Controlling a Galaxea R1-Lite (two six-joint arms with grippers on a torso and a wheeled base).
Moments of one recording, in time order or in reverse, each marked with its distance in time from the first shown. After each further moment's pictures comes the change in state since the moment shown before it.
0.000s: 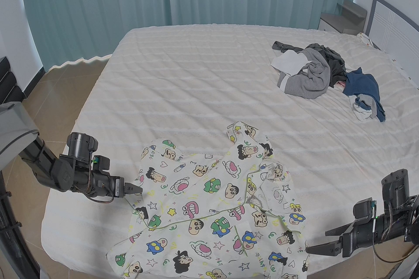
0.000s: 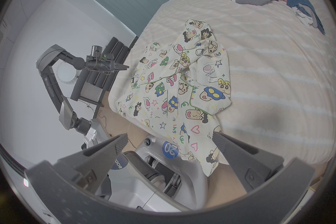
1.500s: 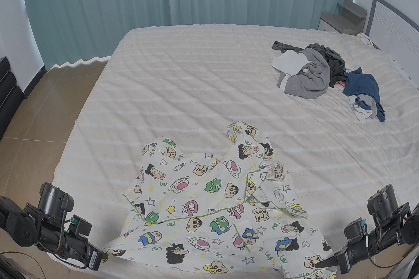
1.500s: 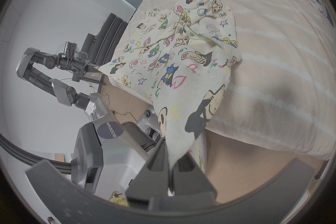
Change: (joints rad) left arm -0.109 -0.484 0.518 0.249 0.106 0.190; right arm -0.031 0.126 0.035 0.133 0.072 -0.168
